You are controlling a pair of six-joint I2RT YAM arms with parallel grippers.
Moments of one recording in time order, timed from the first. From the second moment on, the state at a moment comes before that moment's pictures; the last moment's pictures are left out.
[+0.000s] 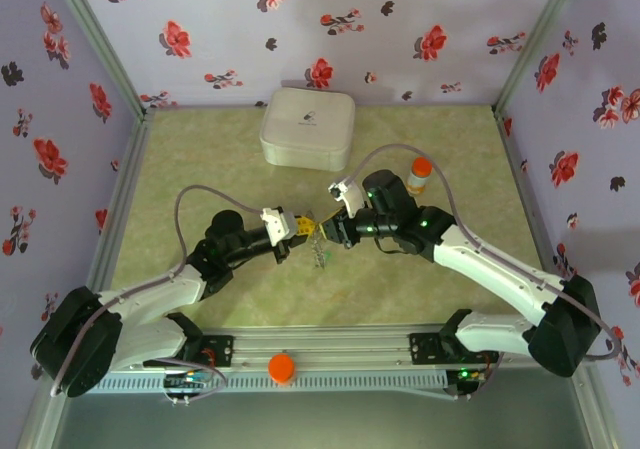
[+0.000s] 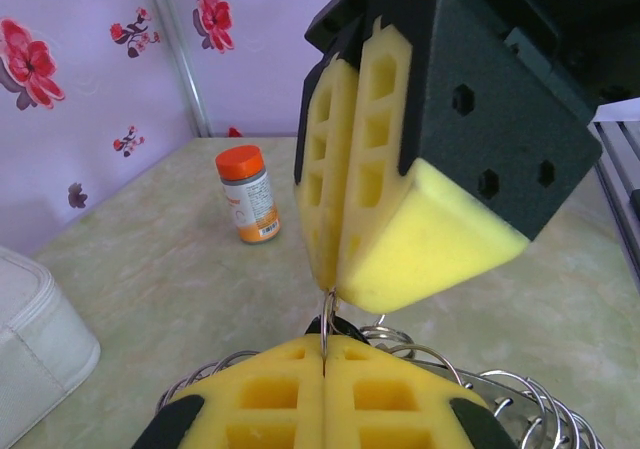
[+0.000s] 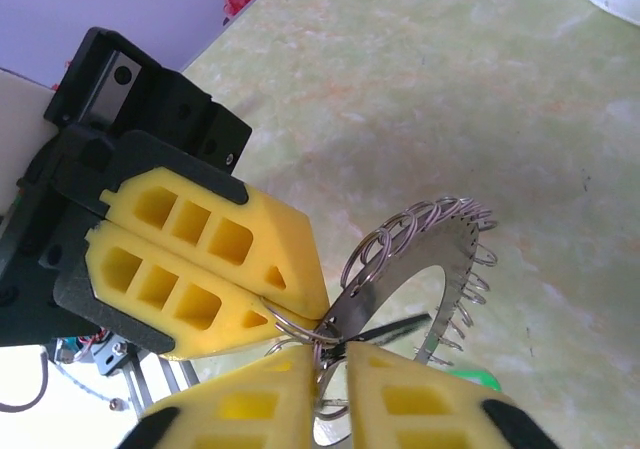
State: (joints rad) left arm -0.74 1.12 0.40 0.62 0.50 0.21; right arm 0.79 1.20 0.95 -0.38 -0.40 0.22
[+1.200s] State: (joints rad) left arm -0.74 1.23 0.36 0.93 0.63 0.00; right arm 0.77 0.94 0.68 -0.07 -0.44 -0.03
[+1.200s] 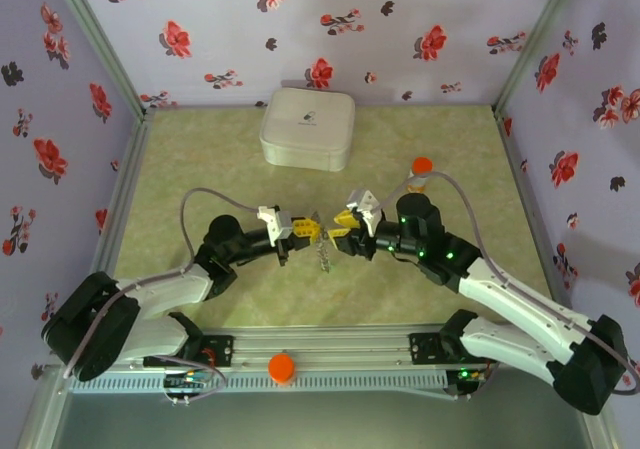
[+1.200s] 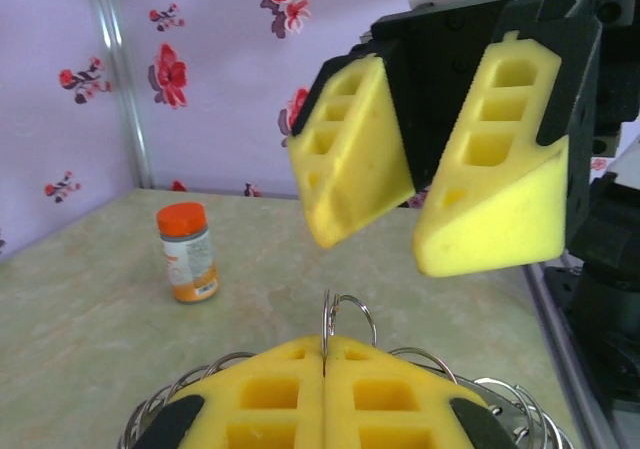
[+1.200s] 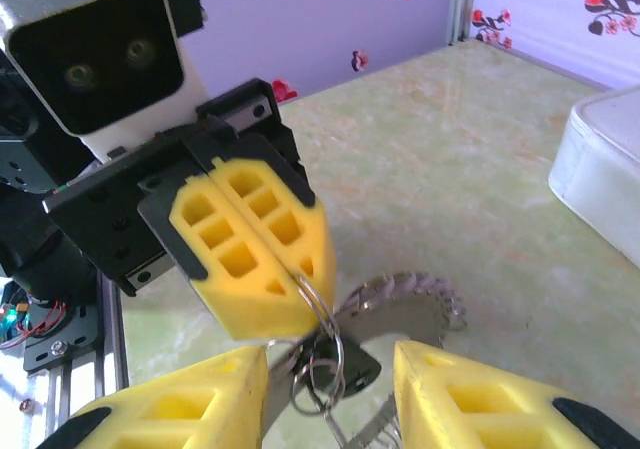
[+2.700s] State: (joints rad) left arm -0.77 1.16 0.47 0.55 0.69 0.13; right arm 0.85 1.08 0.97 -0.56 -0.42 -0.47
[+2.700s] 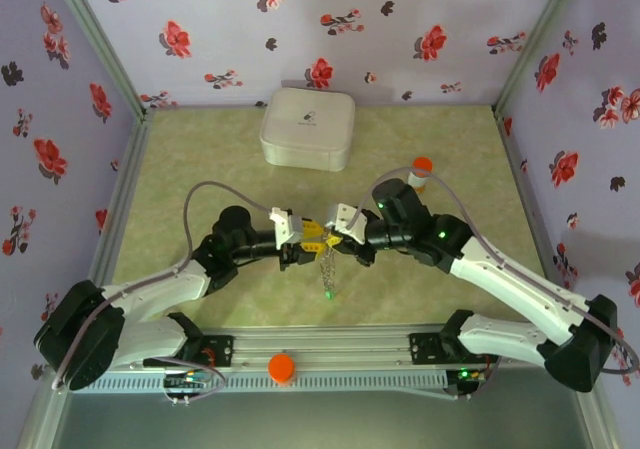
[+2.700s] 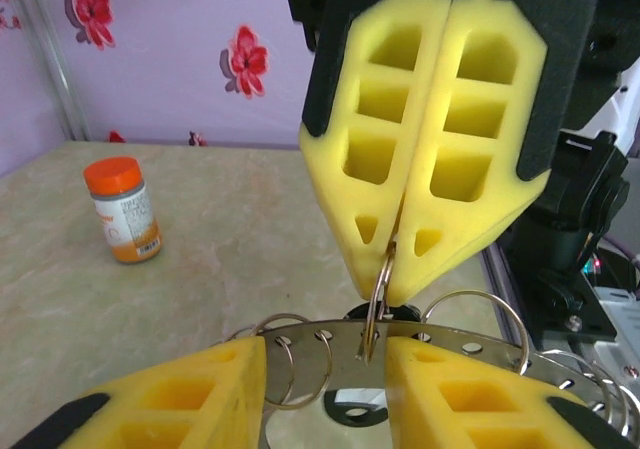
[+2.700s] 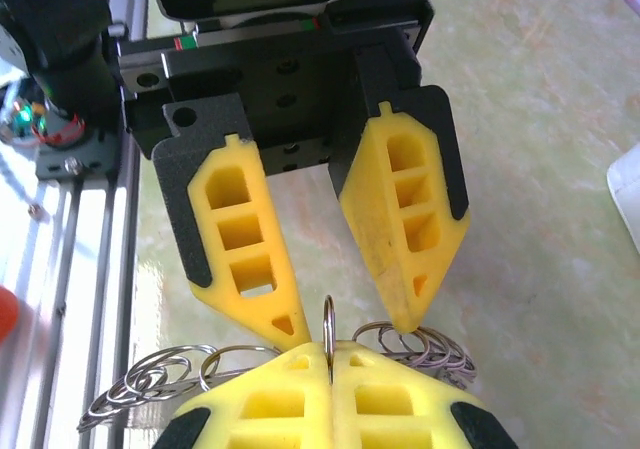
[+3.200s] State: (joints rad) left arm -0.77 1.16 0.48 0.49 0.73 0.16; right arm 0.89 1.16 1.04 -0.68 -0.33 -0.57
